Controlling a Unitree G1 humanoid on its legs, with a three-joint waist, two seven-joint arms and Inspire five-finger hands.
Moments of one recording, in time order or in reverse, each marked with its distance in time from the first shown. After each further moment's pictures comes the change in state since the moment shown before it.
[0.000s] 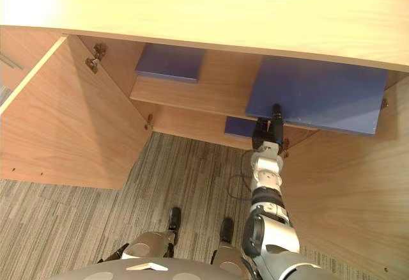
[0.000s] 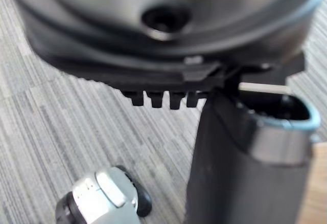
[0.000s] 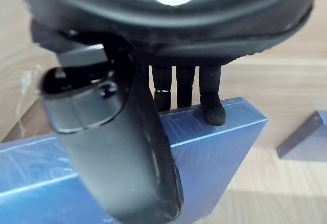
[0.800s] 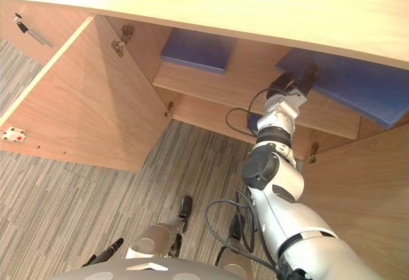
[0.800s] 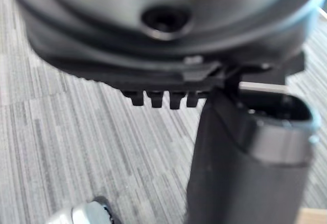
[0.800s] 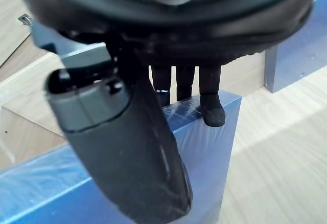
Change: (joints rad) left arm 0.000 0.008 0.002 -0.059 -0.040 -0.001 0.035; right arm -0.497 -0.122 -0.418 0.193 0.026 -0.061 -0.216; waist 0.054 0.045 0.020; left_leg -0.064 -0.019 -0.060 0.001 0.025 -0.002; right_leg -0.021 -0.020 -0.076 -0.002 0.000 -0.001
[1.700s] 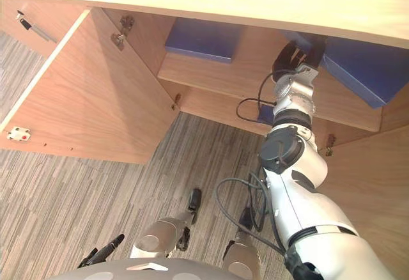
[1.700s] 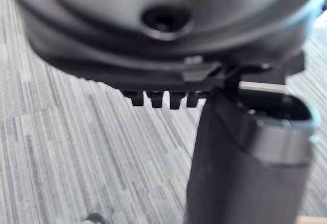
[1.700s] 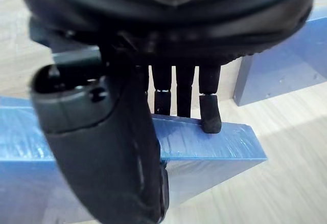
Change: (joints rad) left arm -0.004 0.011 -0.007 -0.012 0.021 0.003 -0.040; right arm -0.121 -0.142 -0.024 0.142 -0.232 0.193 0.040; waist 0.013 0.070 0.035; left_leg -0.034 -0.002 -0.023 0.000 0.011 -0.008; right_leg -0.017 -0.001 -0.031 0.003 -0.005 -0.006
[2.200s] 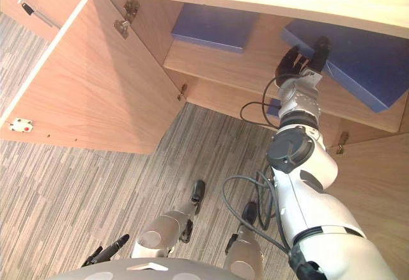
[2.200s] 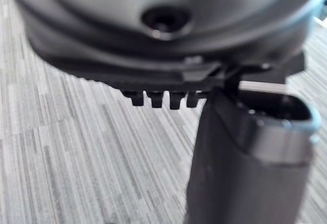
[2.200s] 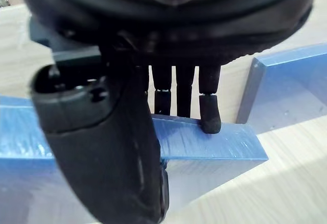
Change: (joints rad) left arm 0.000 0.000 -0.057 0.001 0.001 0.001 0.010; right arm 0.013 -0.049 -0.010 0.079 0.001 0.002 0.011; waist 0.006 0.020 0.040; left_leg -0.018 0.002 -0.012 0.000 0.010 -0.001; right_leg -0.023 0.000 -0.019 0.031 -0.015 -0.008
